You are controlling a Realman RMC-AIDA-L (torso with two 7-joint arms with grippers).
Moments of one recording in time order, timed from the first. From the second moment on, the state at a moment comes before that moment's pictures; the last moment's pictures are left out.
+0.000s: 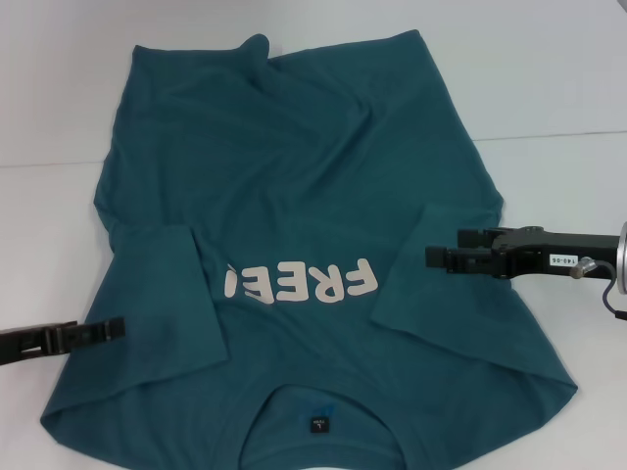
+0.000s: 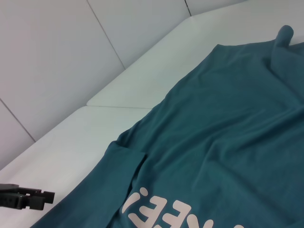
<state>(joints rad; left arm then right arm) -0.50 -2.14 0.44 0.84 2.39 1.32 -2.01 0.57 2.02 -0.70 -0.64 -2.02 -1.34 1.76</state>
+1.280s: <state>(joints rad) -0.51 -2.13 0.45 0.77 2.40 1.24 -1.99 0.57 2.02 -0.70 -0.64 -2.02 -1.34 1.76</state>
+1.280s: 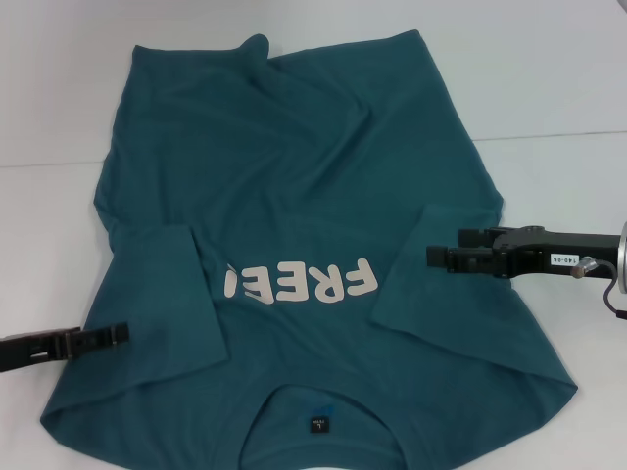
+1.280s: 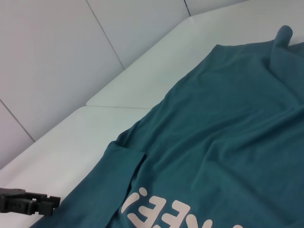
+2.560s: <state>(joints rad) -0.47 -2.10 0.42 0.84 2.43 1.41 -2.00 0.57 2.02 -0.70 -0.64 -2.02 -1.34 1.76</state>
